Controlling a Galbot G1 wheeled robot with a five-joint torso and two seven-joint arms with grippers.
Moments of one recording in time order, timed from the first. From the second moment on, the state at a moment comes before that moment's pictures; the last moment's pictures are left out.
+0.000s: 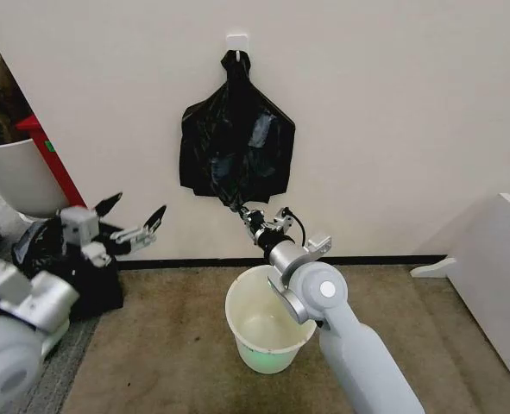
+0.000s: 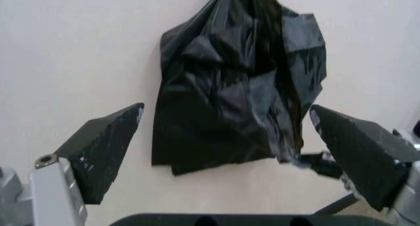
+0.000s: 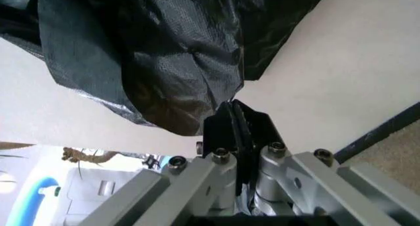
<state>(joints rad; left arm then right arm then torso) 1.55 -0.52 -0.91 -2.38 -1.06 0.13 -0.08 -0.91 1.44 0.04 2.01 1.60 -0.08 0.58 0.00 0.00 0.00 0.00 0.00</state>
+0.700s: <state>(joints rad) 1.46 -0.39 -0.91 -2.36 -1.13 0.17 -0.08 -0.91 1.44 0.04 2.00 1.60 -0.08 0.58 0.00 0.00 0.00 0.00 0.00</state>
